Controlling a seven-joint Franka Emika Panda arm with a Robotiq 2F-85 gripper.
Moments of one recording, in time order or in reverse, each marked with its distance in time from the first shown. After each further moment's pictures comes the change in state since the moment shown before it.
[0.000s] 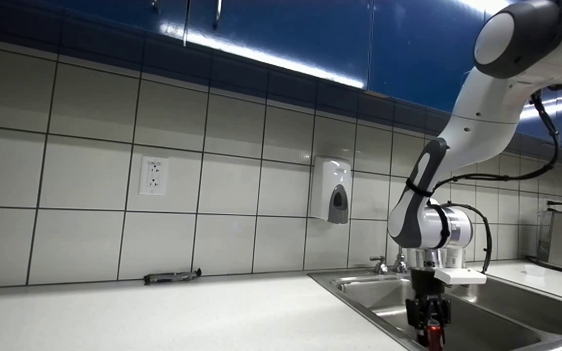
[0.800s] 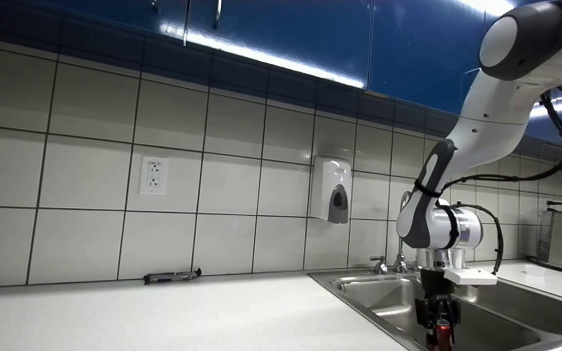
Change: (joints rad) arm -0.051 0.000 0.000 0.001 -0.003 0.012 -0.016
